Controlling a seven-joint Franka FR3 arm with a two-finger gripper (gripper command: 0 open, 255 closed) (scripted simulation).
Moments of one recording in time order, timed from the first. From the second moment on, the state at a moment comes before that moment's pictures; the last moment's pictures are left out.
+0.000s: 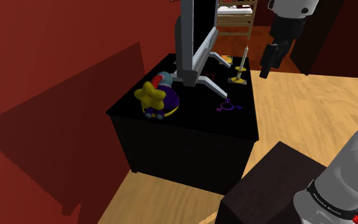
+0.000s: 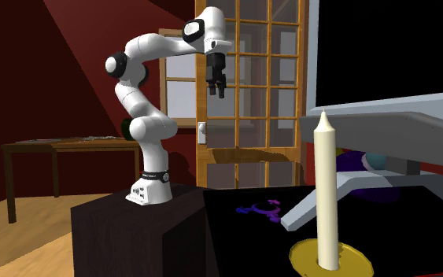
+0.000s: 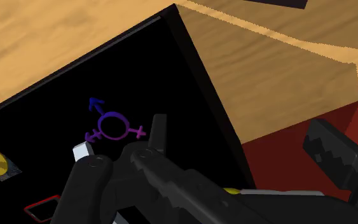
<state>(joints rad) 0.01 -0.79 0.04 -2.28 -0.01 1.56 -0.05</state>
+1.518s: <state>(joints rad) -0.05 -0.11 -0.11 -2.18 -0.12 1.95 -0.30</state>
